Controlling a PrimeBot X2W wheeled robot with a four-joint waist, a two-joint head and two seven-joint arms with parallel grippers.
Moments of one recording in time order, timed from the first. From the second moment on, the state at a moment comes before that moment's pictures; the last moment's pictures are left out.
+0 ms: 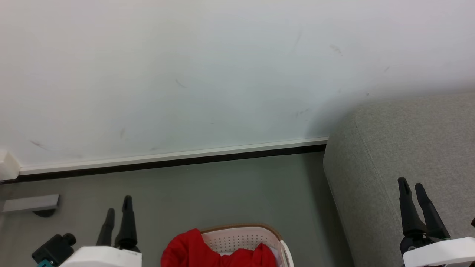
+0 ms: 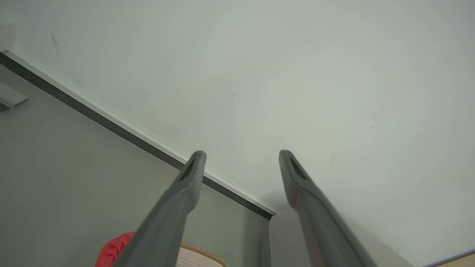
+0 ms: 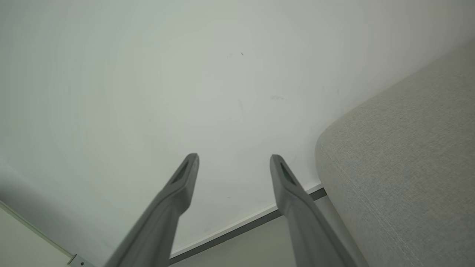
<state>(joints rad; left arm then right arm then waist) -0.07 0.04 0.04 0.20 -0.75 -0.02 -0.11 -0.08 -0.16 0.10 0.11 0.90 0.13 -0.11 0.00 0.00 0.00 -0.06</state>
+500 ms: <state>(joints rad) -0.07 0.04 0.04 0.20 -0.58 0.00 -0.15 -0.08 -0.19 0.14 0.13 0.77 0.13 -0.15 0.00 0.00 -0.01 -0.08</state>
